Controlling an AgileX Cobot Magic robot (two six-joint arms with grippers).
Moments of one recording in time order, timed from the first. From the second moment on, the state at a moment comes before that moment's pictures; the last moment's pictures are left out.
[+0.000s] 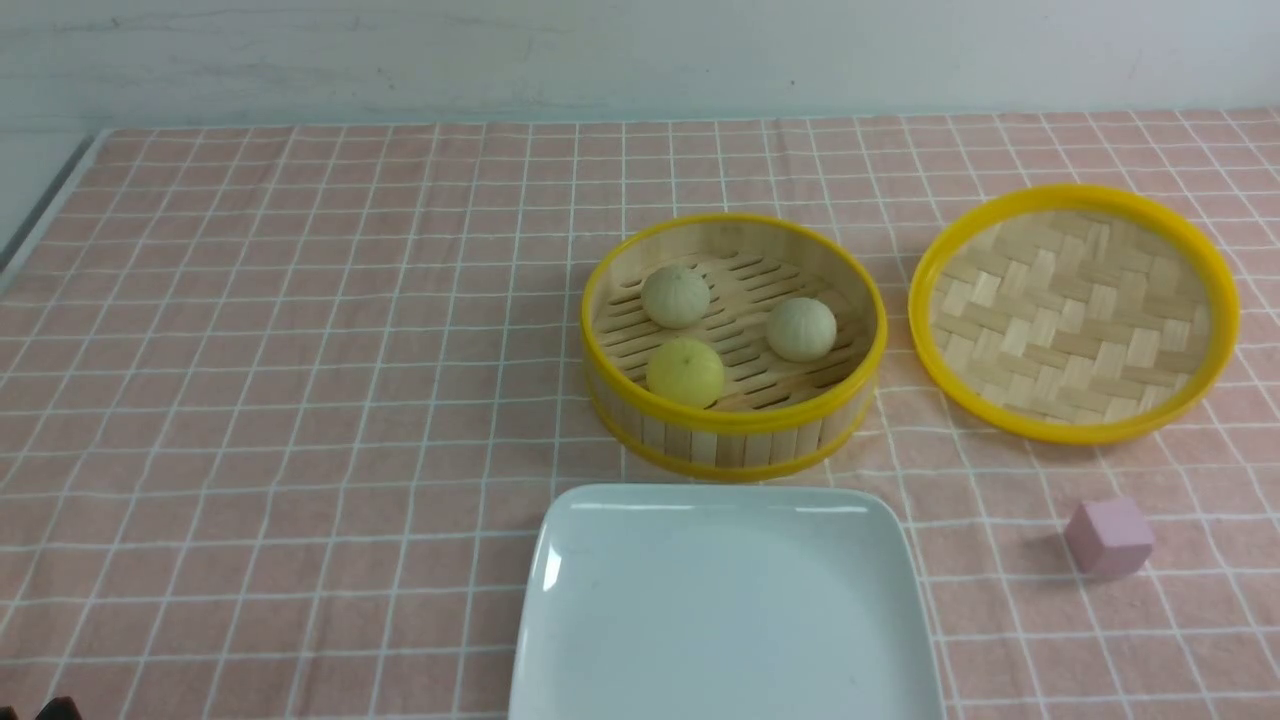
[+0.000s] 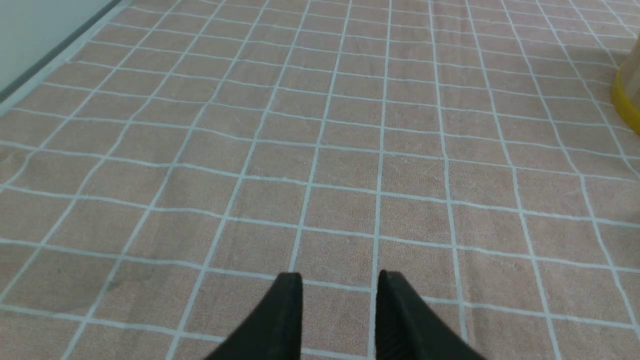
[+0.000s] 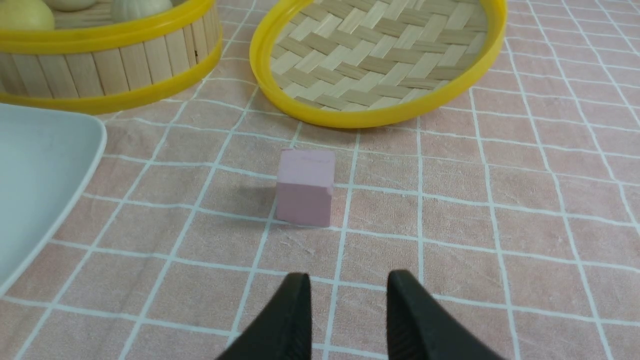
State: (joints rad) right arm 0.13 -0.01 0.01 -0.02 0.40 0.00; left arm 0.00 -0.01 0.02 0.13 0.37 -0.22
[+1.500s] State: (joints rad) right arm 0.13 0.40 -0.46 0.29 0.70 0.08; left arm 0.00 0.29 -0.37 -0.38 0.78 -0.47
